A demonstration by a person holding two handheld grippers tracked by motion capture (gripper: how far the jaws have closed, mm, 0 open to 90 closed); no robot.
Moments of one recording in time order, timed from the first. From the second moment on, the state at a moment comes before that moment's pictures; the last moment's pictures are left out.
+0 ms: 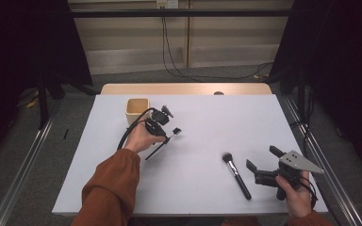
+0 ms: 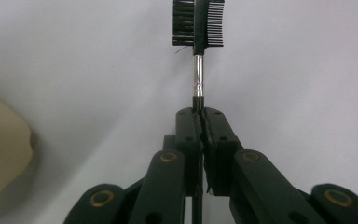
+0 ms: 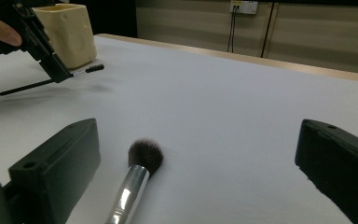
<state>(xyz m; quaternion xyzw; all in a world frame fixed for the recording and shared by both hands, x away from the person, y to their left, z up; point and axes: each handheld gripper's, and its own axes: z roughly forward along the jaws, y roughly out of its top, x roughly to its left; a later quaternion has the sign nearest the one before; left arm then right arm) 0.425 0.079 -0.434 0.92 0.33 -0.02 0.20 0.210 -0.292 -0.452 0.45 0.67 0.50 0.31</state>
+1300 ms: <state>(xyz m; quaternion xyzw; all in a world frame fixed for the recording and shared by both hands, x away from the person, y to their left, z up) 0.396 0.117 -0.401 0.86 0.34 0.05 0.37 0.211 -0.292 -0.452 0.45 0.67 0.50 0.31</state>
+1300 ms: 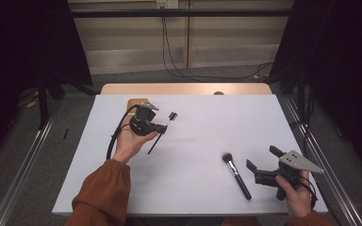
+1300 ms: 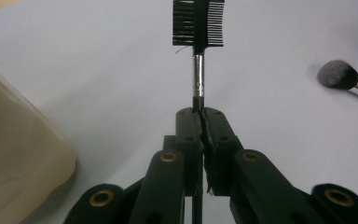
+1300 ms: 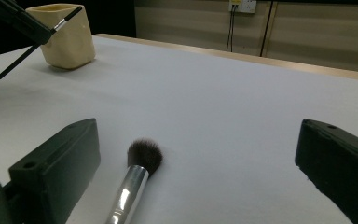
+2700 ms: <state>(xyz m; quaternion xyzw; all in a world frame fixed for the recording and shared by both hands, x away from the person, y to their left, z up) 0.382 0.148 -0.387 0.78 0.30 0.12 0.53 0.210 -0.292 -0.452 0.46 0.67 0.50 0.31</state>
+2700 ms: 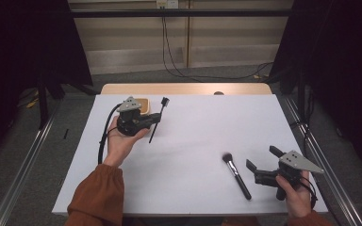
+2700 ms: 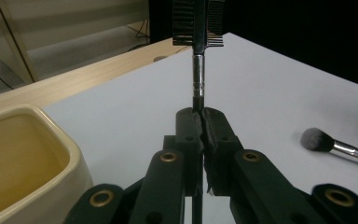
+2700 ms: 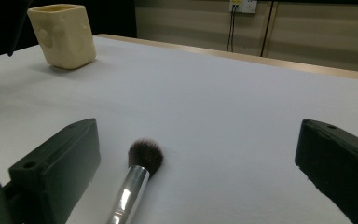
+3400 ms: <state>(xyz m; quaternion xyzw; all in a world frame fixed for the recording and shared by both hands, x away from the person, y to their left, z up) 0.386 0.163 -0.368 0.75 0.30 0.15 0.57 0.211 -0.291 -0.452 0.45 0.67 0.50 0.31</state>
